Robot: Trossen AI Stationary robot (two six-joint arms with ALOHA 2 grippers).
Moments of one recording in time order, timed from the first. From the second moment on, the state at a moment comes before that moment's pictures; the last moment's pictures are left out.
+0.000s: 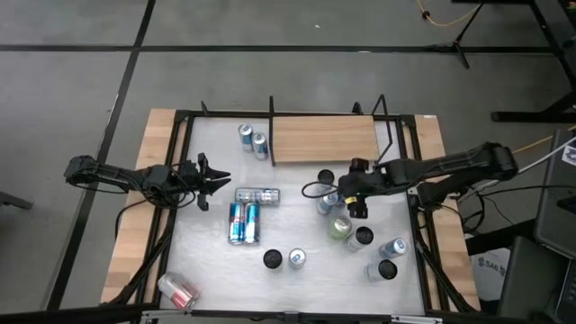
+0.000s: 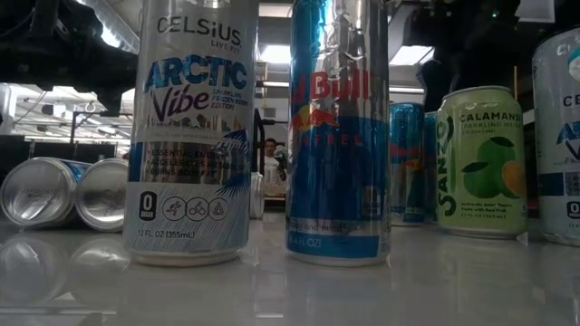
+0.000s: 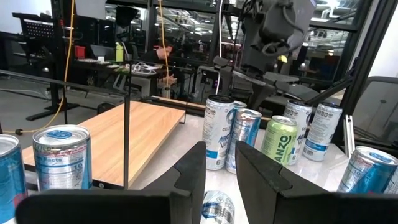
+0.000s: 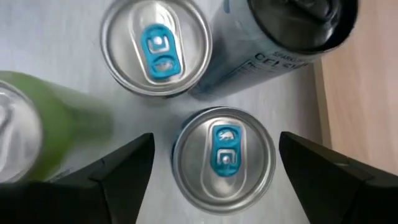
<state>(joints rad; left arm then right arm) -0.14 0.22 0.01 0.27 -0.35 -0.15 0.14 1.31 0.98 -0.86 0.22 0.11</state>
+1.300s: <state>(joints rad) -0.14 0.22 0.01 0.27 -0.35 -0.15 0.14 1.29 0.98 -0.92 0.21 0.07</state>
